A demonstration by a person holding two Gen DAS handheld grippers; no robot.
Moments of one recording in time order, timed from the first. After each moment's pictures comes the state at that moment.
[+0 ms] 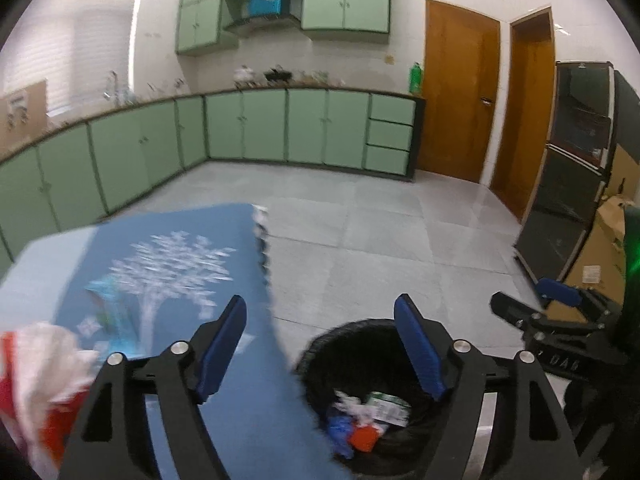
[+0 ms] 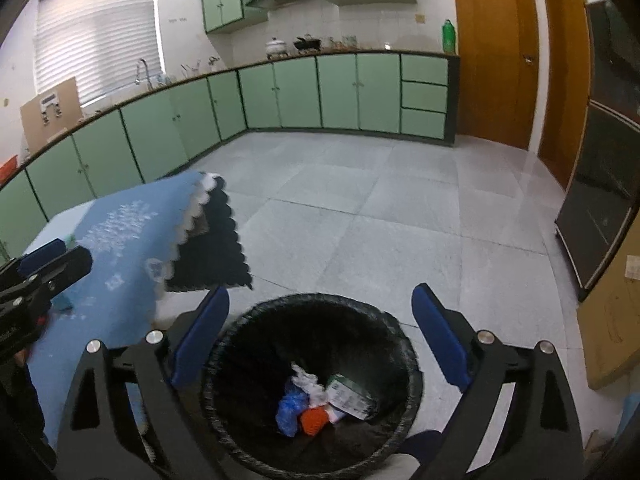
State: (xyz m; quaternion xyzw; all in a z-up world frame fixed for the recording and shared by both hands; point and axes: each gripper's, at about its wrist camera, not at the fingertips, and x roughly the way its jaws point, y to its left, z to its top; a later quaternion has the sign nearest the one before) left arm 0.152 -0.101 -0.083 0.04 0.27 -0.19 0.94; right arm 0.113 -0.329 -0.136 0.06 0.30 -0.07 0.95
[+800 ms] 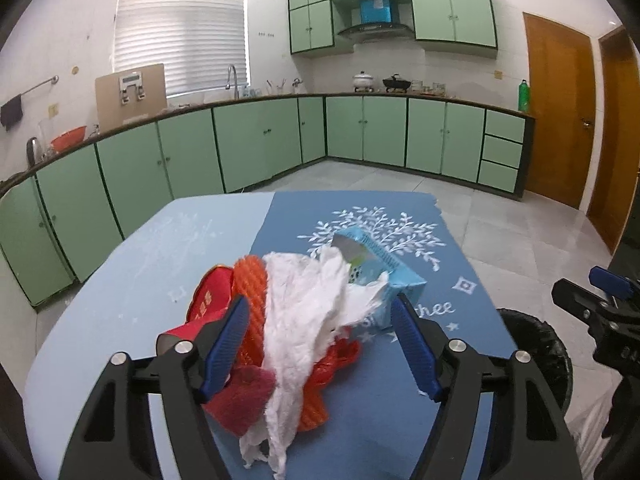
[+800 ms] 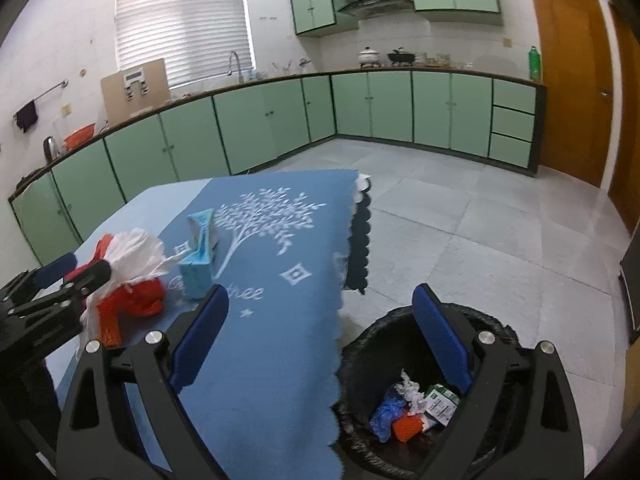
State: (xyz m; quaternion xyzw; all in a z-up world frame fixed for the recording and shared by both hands) left arm 0.115 0.068 -0.091 0.02 0.27 0.01 0.96; right arm 0.117 -0.176 -0.120 0.03 0.29 0.07 0.95
